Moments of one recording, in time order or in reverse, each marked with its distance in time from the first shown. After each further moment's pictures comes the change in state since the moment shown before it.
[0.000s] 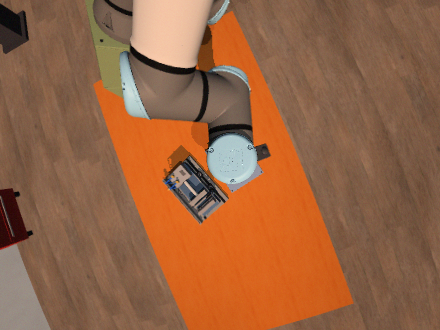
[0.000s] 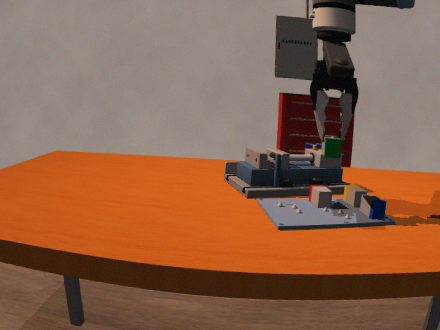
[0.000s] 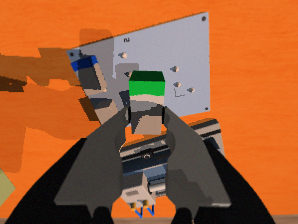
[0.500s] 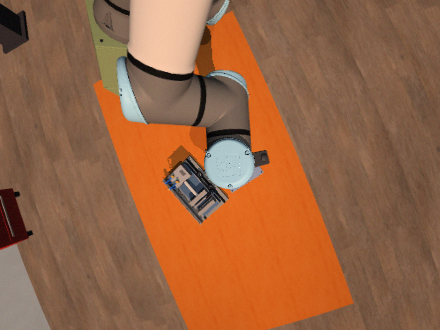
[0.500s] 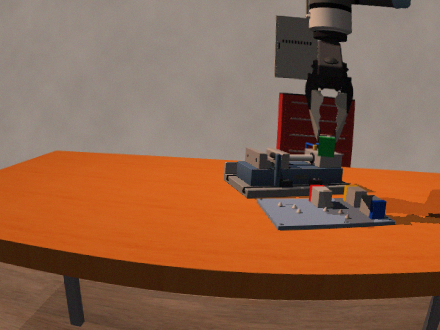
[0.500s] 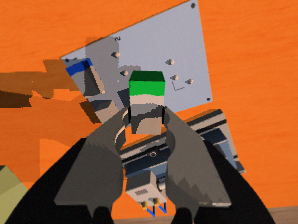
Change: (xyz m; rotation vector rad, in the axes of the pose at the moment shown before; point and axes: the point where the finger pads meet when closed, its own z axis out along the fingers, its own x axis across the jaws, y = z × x) arm 0.009 0.008 0.000 0.000 0.000 0.120
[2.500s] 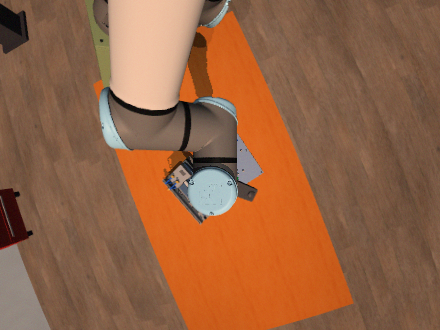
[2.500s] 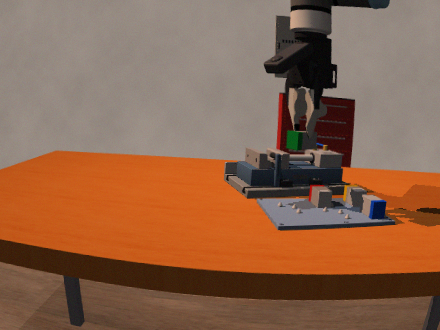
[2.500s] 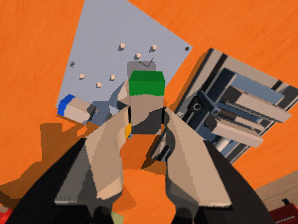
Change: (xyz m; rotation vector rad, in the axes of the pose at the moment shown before) arm 0.053 0.045 -0.001 -0.001 0.001 0.690
